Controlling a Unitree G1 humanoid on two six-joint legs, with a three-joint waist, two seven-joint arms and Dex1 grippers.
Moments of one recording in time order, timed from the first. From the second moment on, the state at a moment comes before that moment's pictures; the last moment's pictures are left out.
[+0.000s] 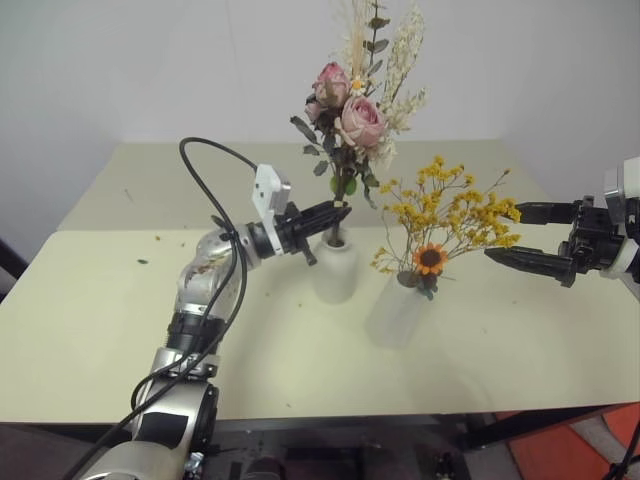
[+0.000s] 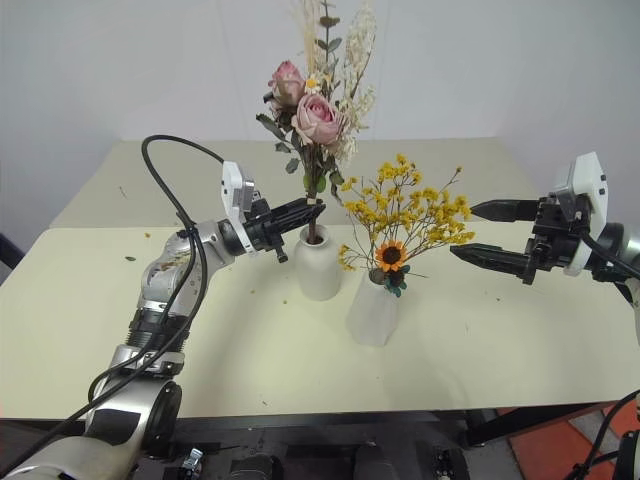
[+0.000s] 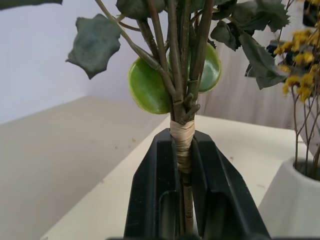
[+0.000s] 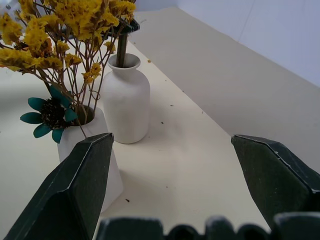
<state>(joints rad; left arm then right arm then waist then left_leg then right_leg) -0.83 0.28 0.02 0.28 -0.43 0.30 -0.96 -0.54 -1.04 -0.27 0.12 0.60 0.41 1.29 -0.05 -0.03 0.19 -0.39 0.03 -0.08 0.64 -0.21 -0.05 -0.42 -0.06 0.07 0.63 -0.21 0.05</state>
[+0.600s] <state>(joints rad) -0.82 0.30 0.00 0.20 -0.43 0.33 -0.95 -0.54 -1.03 -0.27 0.11 0.60 0.41 1.28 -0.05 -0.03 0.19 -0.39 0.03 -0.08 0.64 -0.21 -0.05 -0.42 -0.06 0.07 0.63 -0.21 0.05</state>
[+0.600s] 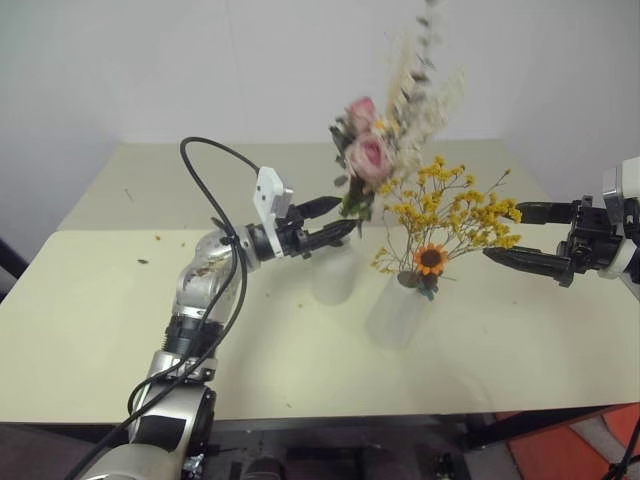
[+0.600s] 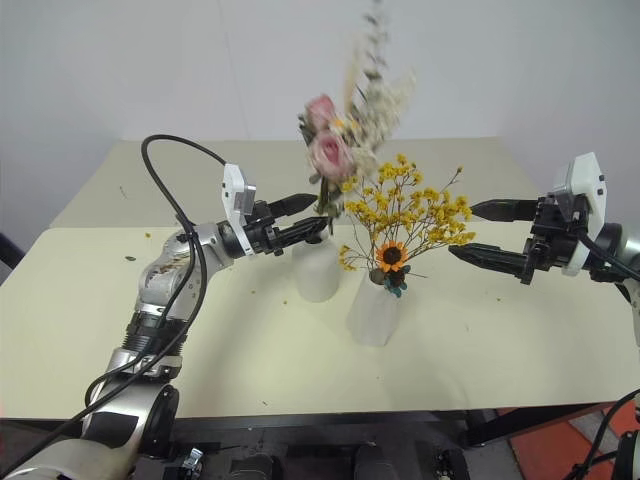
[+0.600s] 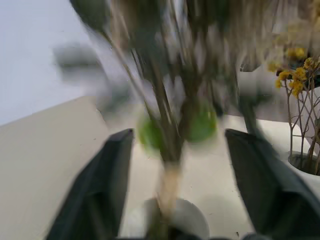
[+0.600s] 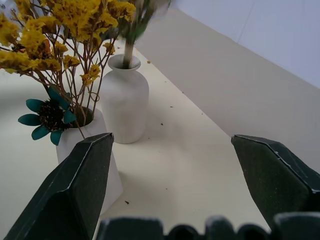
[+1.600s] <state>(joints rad) -0.34 0.89 0.36 -0.16 -0.60 0.48 -1.14 -0.43 -1.02 -0.32 0.10 0.60 0.41 1.27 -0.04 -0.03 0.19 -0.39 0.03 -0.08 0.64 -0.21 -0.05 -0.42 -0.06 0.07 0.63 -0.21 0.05</state>
